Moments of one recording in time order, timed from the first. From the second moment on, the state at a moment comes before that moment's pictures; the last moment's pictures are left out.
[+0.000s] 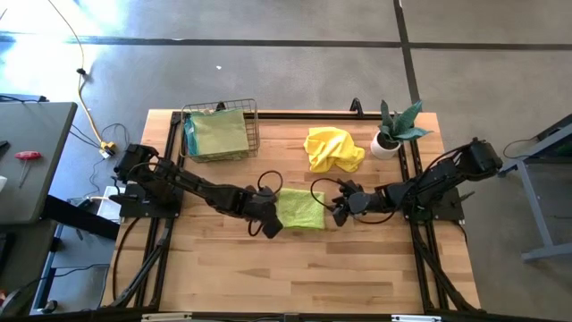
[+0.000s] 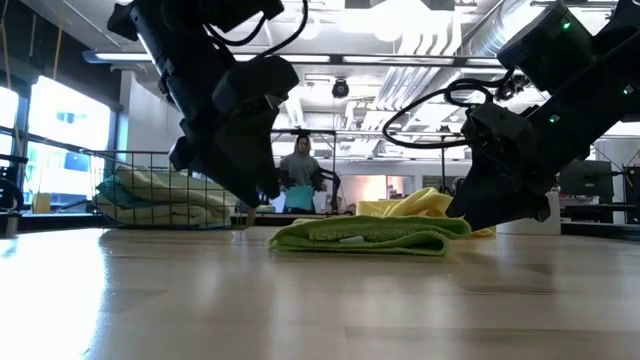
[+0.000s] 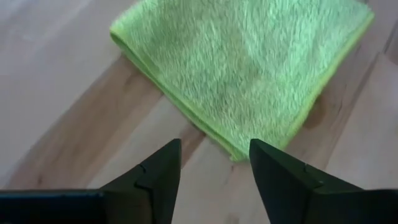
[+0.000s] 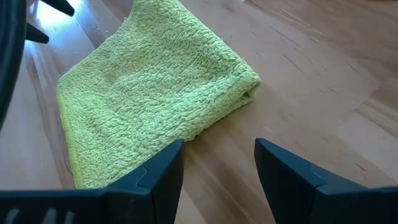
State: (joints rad) left arm -0.11 1.72 0.97 -0.33 -0.28 -0.85; right arm 0.22 1.43 0.35 0.33 0.33 0.89
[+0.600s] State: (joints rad) left arm -0.05 1.74 0.66 0.31 -0.27 -1.16; right arm 0.22 1.43 0.35 0.33 0.33 0.89
